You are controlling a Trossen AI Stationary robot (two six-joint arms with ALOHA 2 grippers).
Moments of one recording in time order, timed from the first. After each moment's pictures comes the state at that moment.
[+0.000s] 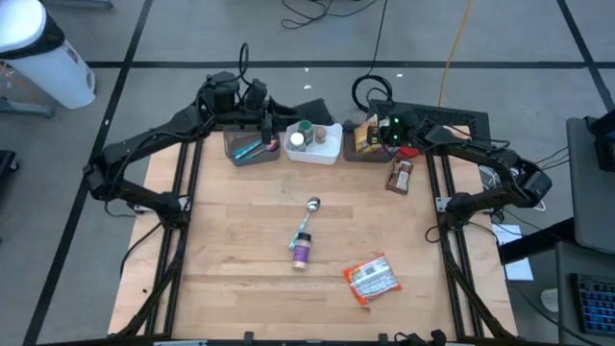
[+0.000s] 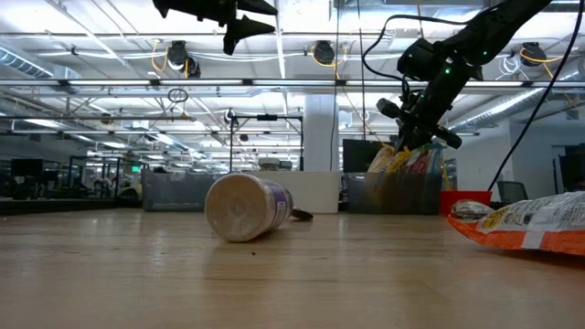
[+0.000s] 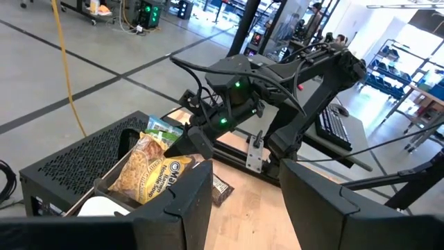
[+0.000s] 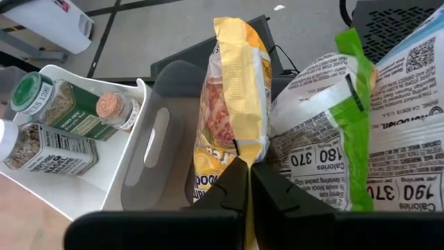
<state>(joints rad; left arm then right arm) 0.58 1.35 1.29 -0.10 0.47 -0.27 -0.80 1.31 0.81 -0.25 0.08 0.67</state>
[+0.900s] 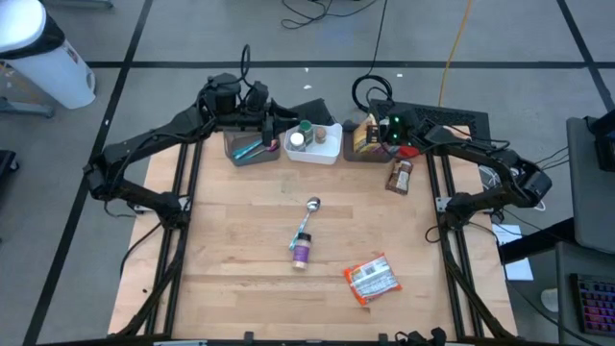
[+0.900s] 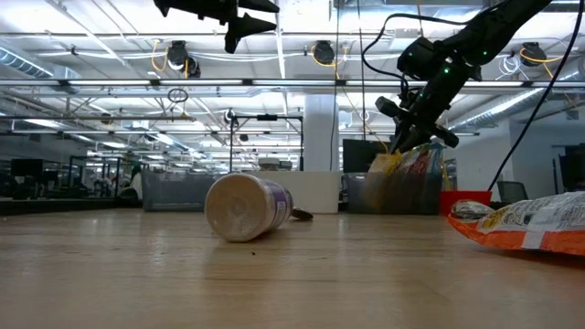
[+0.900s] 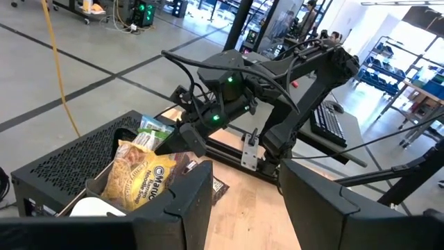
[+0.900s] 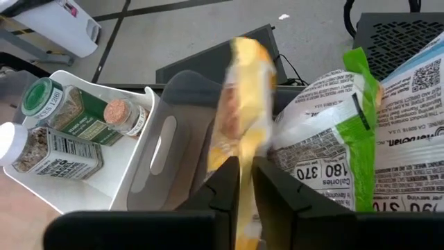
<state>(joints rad) 0.56 1.35 1.29 -0.10 0.47 -0.27 -0.80 1.31 0.81 -0.22 0.08 0.64</state>
